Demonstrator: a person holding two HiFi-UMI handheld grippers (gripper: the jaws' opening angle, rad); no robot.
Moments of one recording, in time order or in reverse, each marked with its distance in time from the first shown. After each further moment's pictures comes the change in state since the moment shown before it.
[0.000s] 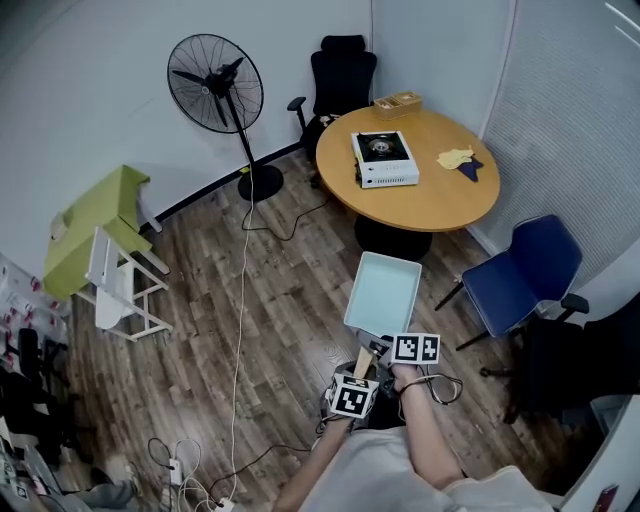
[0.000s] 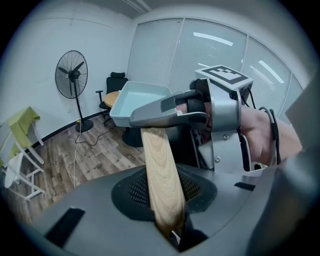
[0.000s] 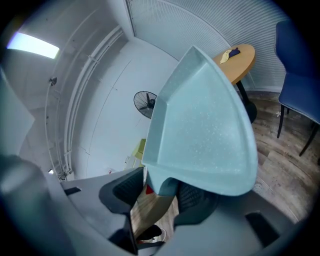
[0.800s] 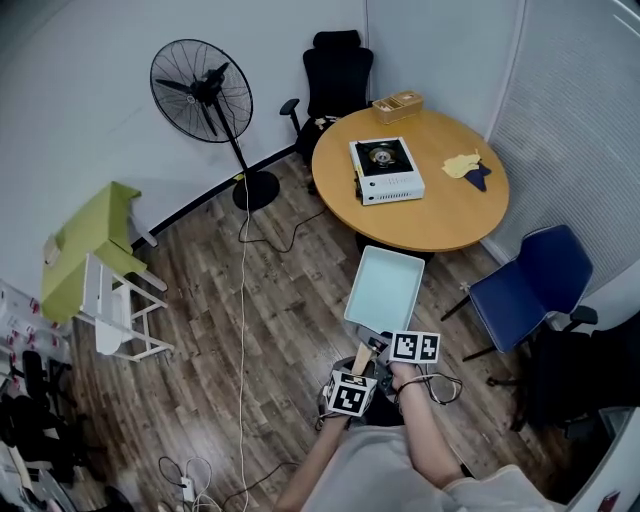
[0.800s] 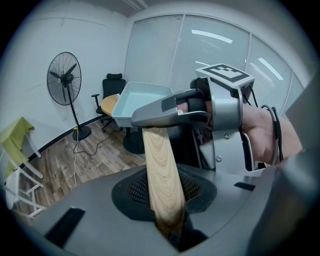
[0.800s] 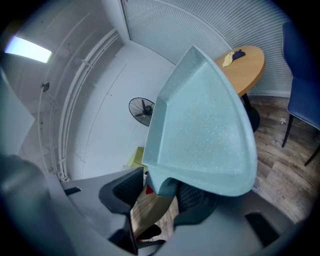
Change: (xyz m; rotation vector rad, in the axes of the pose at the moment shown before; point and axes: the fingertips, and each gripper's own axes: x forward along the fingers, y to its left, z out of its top) left arm 0.054 0.074 0.091 0.047 0.018 -0.013; right arm 0.068 -0.016 0.108 0.029 -0.055 -0.026
